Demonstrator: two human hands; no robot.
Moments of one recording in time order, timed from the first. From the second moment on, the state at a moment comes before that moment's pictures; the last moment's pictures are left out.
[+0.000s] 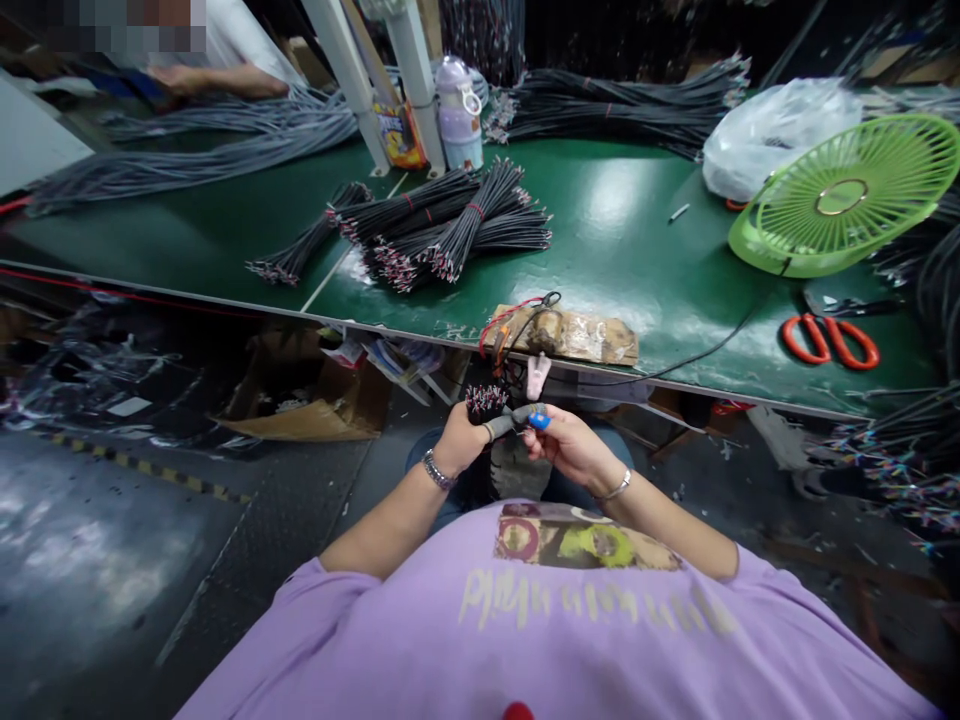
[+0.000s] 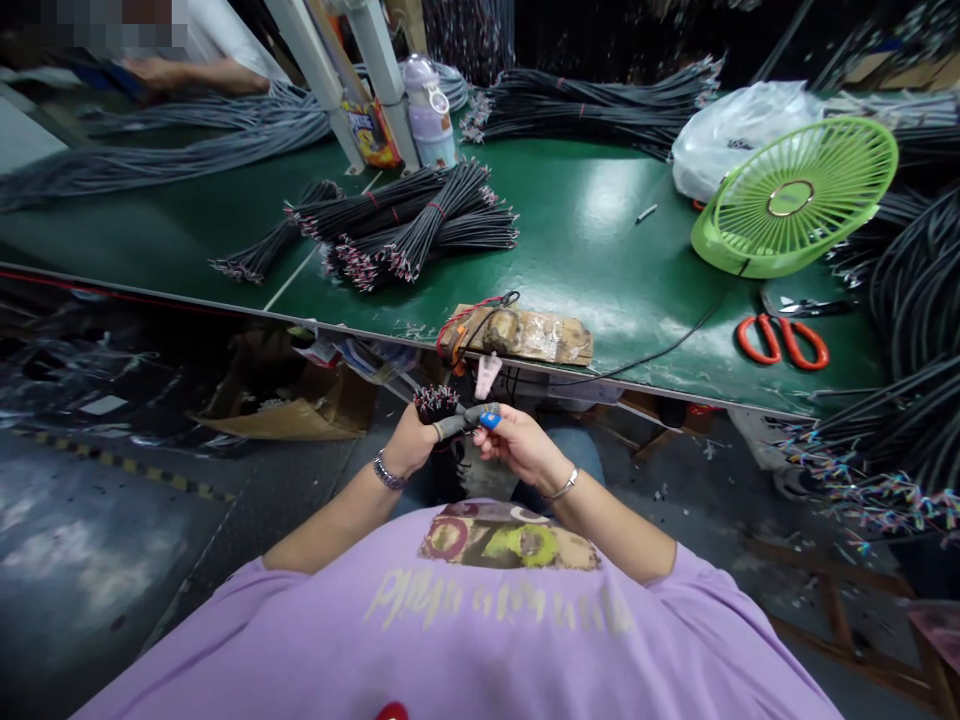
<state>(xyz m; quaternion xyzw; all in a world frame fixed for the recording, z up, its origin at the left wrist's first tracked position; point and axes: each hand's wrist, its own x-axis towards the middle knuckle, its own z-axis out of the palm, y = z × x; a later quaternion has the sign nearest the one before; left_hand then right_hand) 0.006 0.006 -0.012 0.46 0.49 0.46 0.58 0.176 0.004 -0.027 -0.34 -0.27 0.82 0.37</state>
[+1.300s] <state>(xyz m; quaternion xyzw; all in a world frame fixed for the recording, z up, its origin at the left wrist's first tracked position) 0.004 -0.007 -0.007 0.63 0.54 0.43 0.36 0.179 0.012 -0.027 -0.34 -0.23 0.83 0.37</state>
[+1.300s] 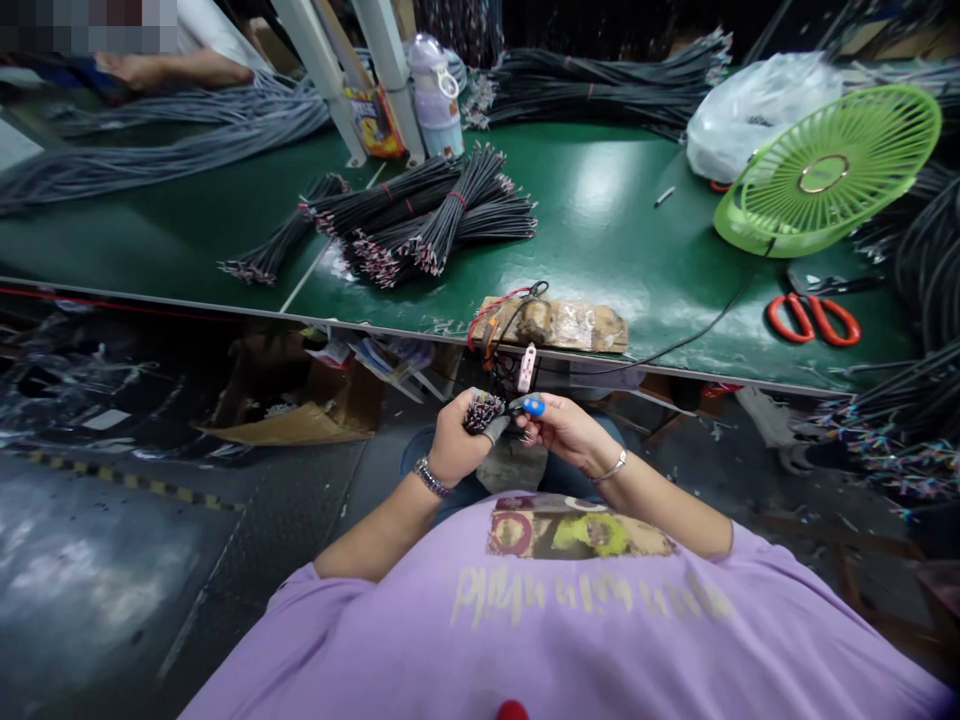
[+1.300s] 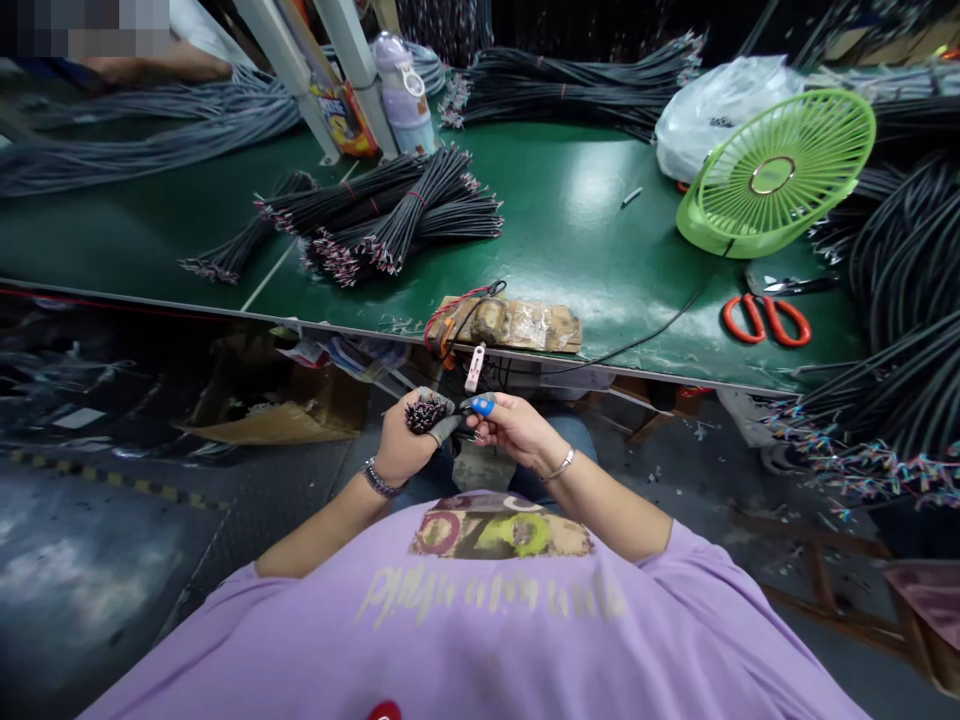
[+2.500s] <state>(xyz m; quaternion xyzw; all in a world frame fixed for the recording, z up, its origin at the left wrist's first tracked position) 0.003 -0.004 -0.007 0.62 0.52 0.43 0.39 0.184 0.014 -0.019 -0.36 -0.47 0.70 0.40</state>
